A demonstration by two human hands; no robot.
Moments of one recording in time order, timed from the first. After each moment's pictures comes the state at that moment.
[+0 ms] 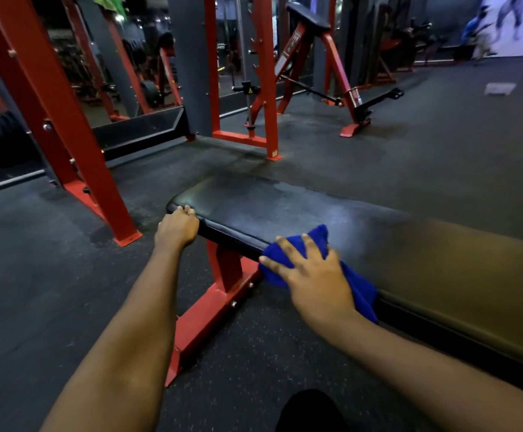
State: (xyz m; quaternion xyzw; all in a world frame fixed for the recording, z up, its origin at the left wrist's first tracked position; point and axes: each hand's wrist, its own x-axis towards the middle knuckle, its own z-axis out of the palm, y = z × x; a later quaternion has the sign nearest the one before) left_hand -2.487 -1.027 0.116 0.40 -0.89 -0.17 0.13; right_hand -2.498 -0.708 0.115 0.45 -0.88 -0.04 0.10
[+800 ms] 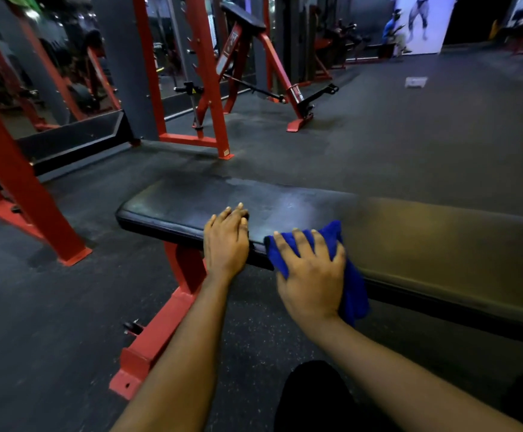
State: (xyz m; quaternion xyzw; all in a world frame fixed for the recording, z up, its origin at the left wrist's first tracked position) left_hand -2.515 -0.845 0.083 0.12 -0.92 -0.20 0.30; right_hand -2.477 -0.659 0.084 0.20 -0.93 0.11 0.28
